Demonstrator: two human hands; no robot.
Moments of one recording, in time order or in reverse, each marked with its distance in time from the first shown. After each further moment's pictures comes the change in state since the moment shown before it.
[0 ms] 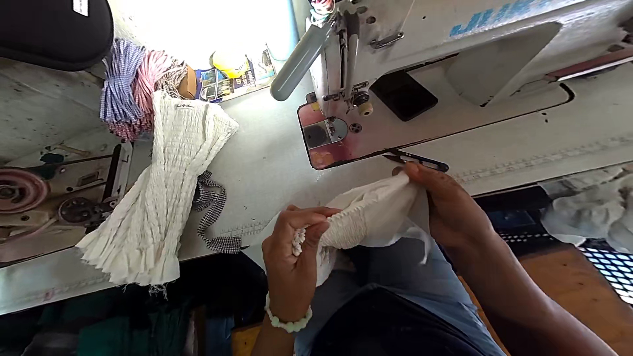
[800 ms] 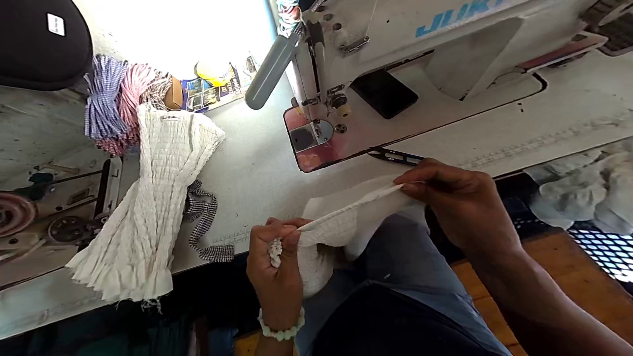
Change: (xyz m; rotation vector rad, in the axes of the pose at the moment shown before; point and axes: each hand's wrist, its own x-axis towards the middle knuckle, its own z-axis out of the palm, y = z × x) left_hand -0.013 -0.004 0.002 -0.017 0.121 -0.055; right_hand -0.016 -0.007 -0.029 -0.528 -0.016 -0.492
